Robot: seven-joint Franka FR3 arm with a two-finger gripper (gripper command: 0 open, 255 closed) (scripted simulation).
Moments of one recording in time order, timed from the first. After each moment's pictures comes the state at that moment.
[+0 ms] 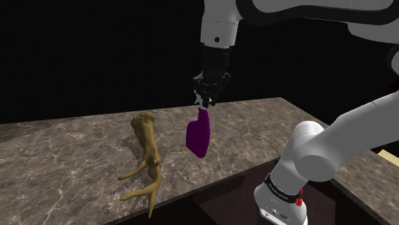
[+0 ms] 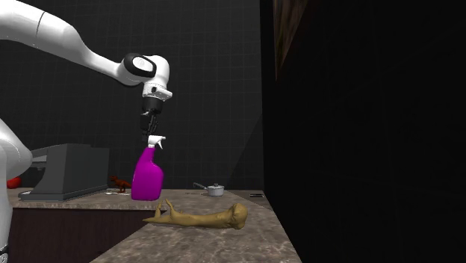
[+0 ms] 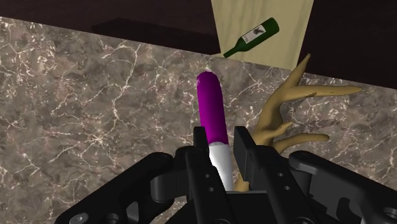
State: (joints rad) arm 0.21 -0.53 0.27 -2.19 0.15 1.57 0.66
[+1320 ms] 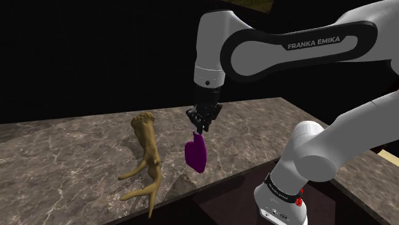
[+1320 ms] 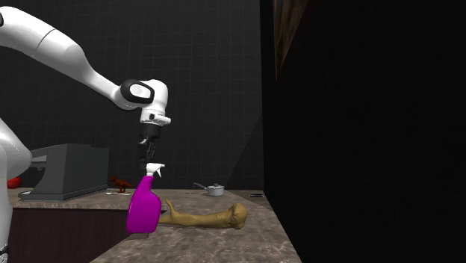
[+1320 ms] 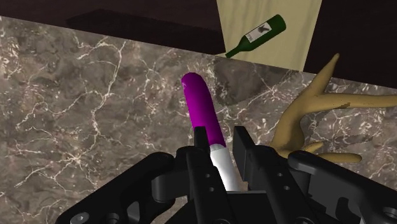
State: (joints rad) arm 0.22 -0.53 0.30 -2.45 0.17 1.84 0.65
